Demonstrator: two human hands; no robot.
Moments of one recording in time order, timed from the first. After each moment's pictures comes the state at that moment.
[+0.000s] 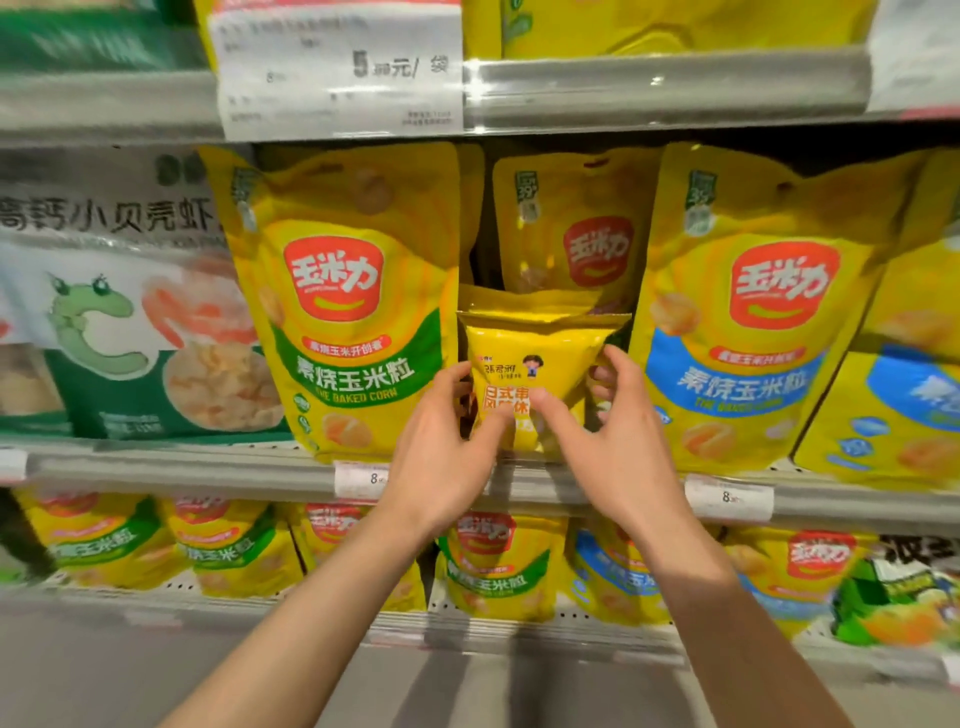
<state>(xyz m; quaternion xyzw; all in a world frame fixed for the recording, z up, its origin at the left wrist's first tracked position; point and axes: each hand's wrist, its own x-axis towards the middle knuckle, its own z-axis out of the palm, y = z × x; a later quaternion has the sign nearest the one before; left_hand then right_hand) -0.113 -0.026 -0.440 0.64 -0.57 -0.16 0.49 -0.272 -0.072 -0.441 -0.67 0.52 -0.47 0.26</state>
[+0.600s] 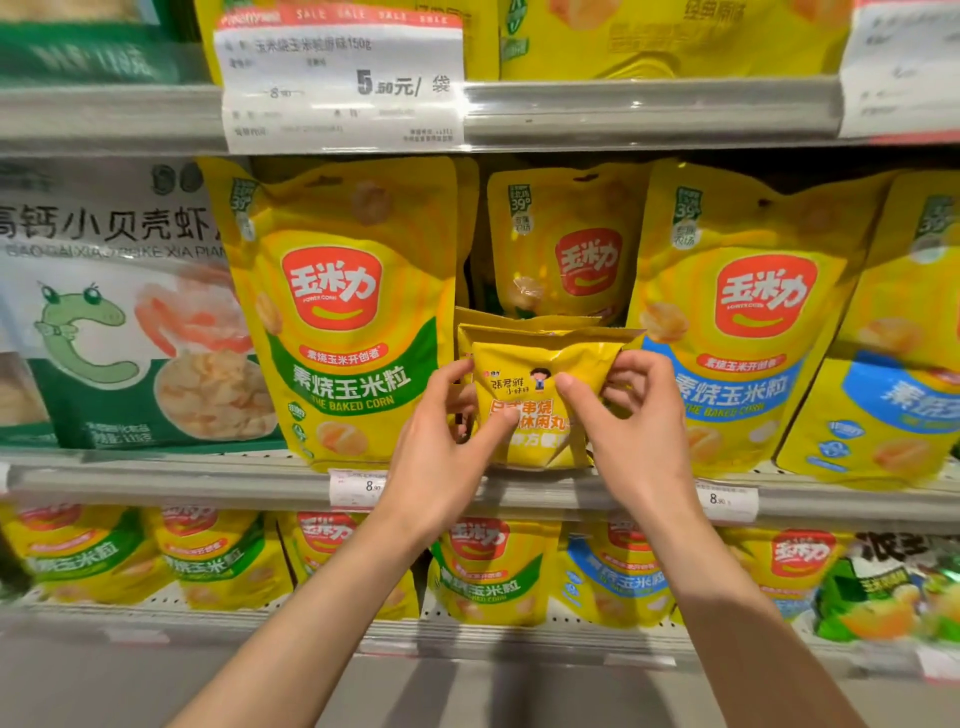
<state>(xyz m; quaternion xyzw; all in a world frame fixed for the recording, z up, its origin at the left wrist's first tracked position) -0.112 -0.025 -0.441 0.59 -0.56 -0.21 0.54 -0.279 -0.073 -0.431 -0.58 0.46 -0.60 0.33</state>
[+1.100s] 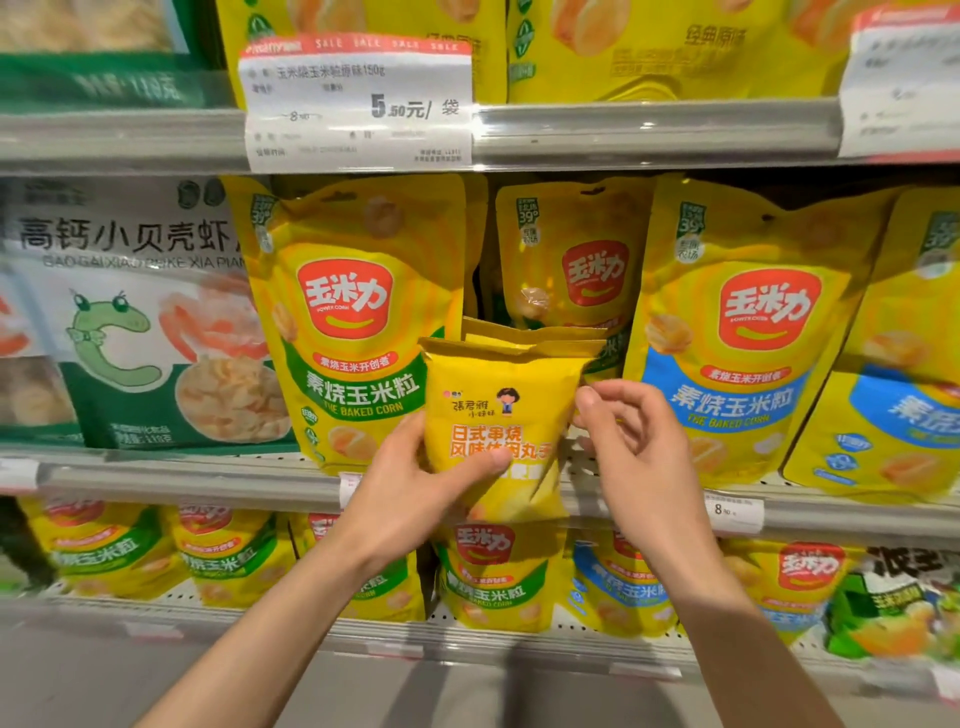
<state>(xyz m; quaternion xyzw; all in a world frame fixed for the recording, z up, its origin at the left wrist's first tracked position) -0.092 0.006 -0.435 0.57 -0.52 -0.34 0.53 -0.284 -0.048 -0.428 -0.59 0.42 -0.57 0.39</state>
